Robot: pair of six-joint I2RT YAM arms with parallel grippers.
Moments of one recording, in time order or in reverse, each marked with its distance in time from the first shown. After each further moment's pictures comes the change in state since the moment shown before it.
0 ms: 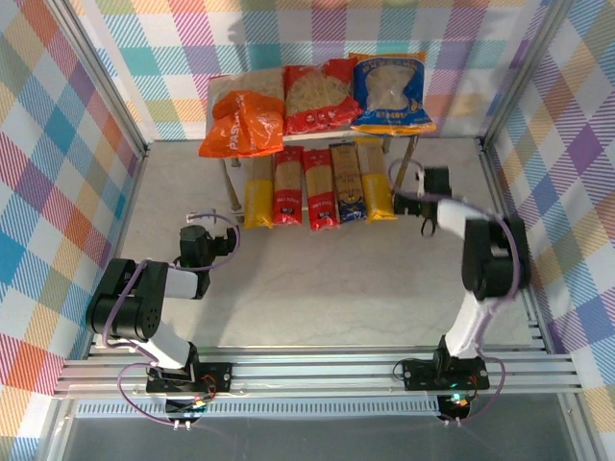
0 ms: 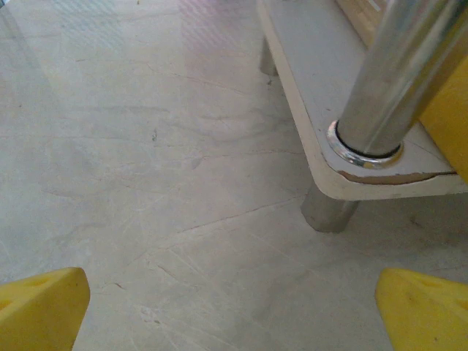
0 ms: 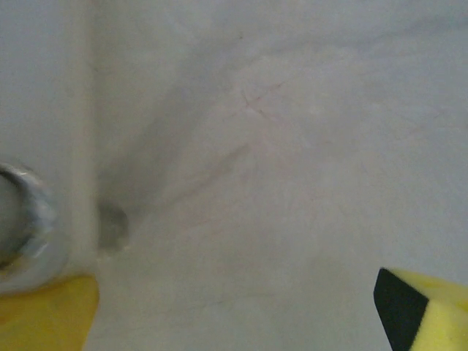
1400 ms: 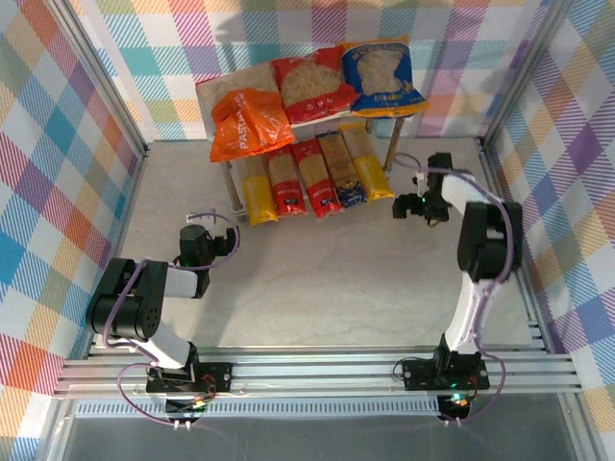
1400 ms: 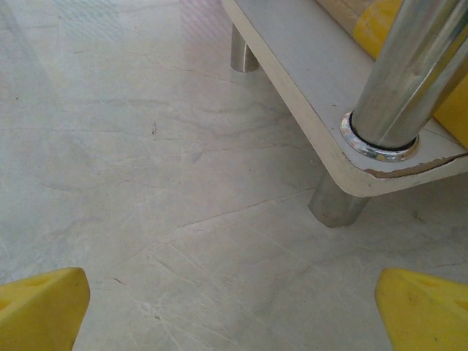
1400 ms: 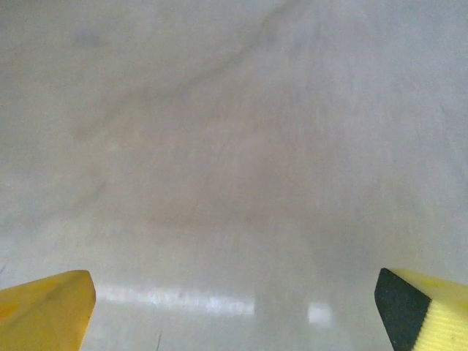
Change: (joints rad) left arm 0.007 0.001 0.006 -0.020 0.008 -0.004; right arm -0.048 -0.060 0.065 -0.353 -0.177 -0.061
